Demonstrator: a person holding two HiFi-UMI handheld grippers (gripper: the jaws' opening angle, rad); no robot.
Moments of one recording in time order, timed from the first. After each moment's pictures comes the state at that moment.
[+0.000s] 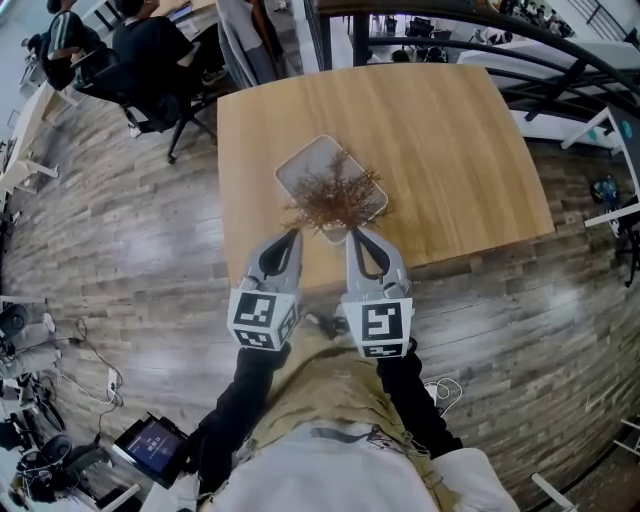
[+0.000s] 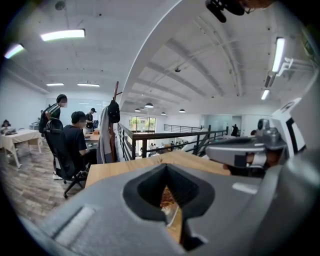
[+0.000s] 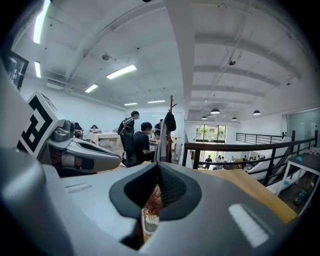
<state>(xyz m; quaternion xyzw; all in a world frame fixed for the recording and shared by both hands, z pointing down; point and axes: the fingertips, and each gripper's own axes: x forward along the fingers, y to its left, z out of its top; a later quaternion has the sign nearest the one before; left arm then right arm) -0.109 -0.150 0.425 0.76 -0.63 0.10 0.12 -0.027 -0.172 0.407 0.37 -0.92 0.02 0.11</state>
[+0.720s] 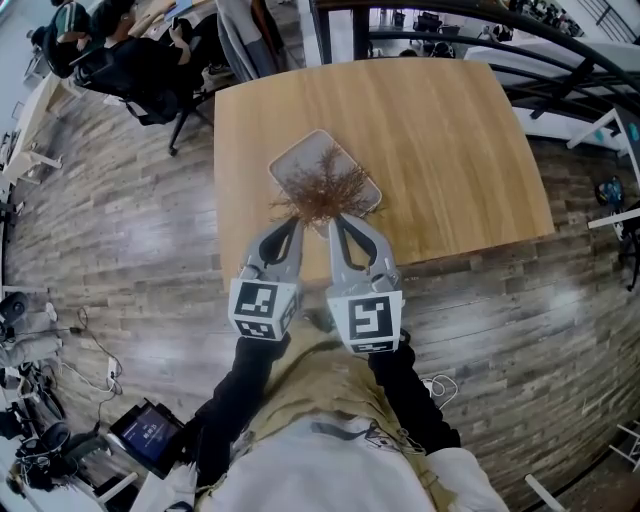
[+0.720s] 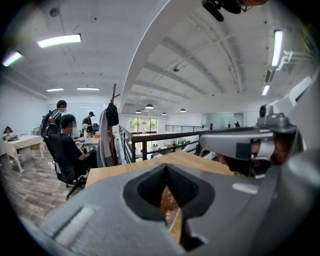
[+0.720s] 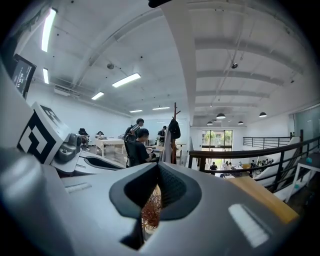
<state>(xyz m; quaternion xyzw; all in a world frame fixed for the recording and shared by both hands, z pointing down) -0.099 -0.170 0.413 0.75 -0.64 0.11 0.10 -0.042 -0.179 0.373 0.34 -0.94 0.01 0.08</state>
